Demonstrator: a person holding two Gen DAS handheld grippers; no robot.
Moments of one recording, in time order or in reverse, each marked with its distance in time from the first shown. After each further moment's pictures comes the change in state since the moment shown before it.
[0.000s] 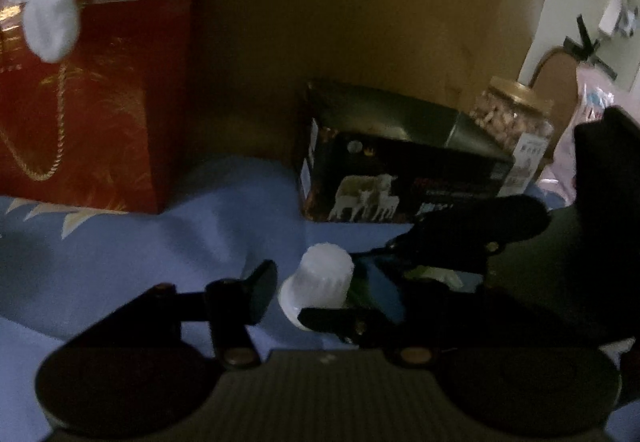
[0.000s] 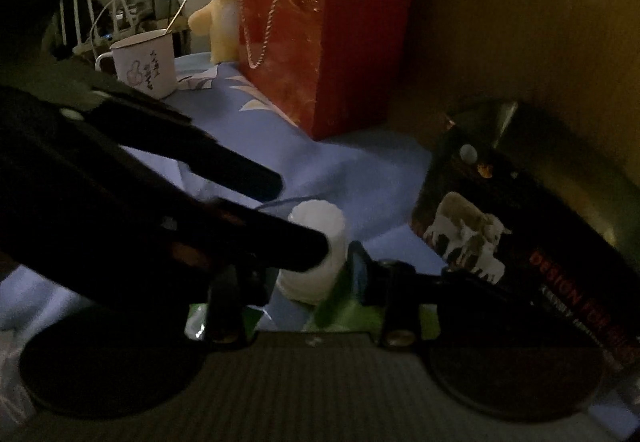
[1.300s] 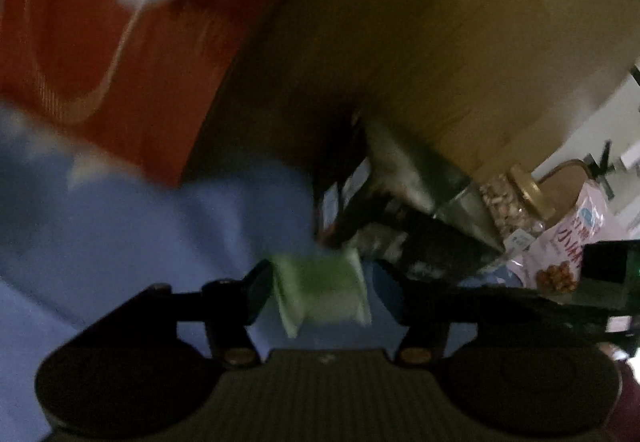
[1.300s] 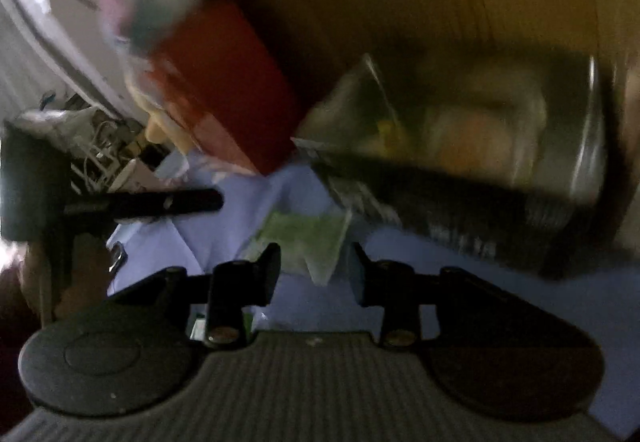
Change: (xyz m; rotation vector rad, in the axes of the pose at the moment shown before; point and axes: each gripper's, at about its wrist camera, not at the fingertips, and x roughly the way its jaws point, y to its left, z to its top) left arm 0.017 0.062 0.017 -0.389 0.084 -0.160; right arm -0.077 -0.326 0.224 0.627 0.048 0.168
